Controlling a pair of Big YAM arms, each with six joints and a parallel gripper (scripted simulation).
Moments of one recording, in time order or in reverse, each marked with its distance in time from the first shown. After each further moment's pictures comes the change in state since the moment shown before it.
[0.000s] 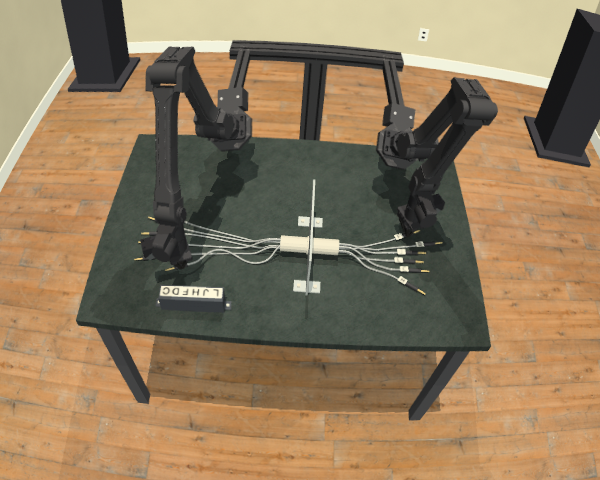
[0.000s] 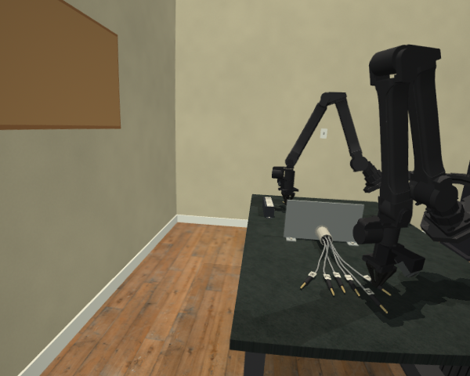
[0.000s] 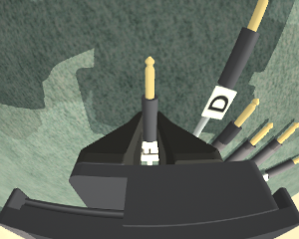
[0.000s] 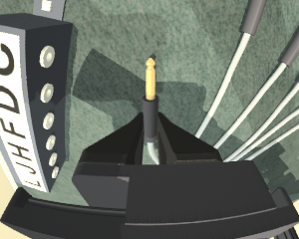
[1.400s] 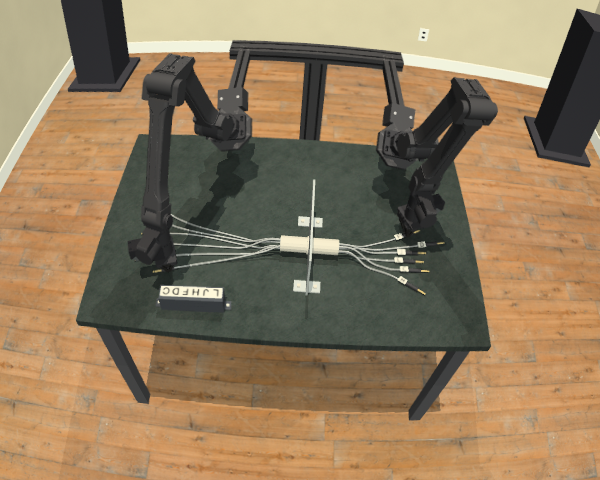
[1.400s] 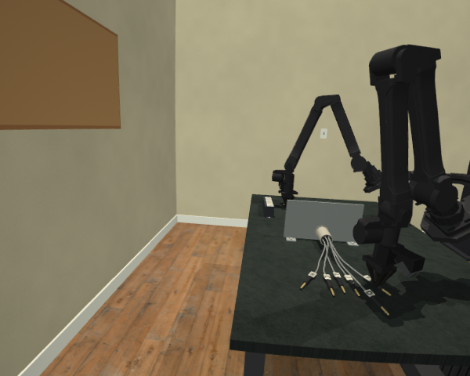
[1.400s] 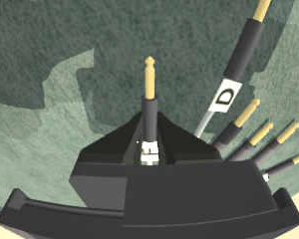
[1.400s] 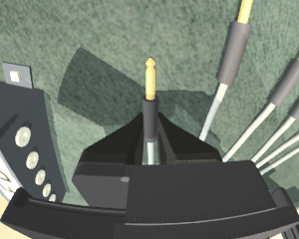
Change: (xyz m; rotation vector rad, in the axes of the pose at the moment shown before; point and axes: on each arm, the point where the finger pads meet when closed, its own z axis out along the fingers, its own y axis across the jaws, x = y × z) left arm 0.000 0.000 0.000 0.000 0.000 0.000; right arm -0.041 -0.024 0.029 -0.001 0.007 0.089
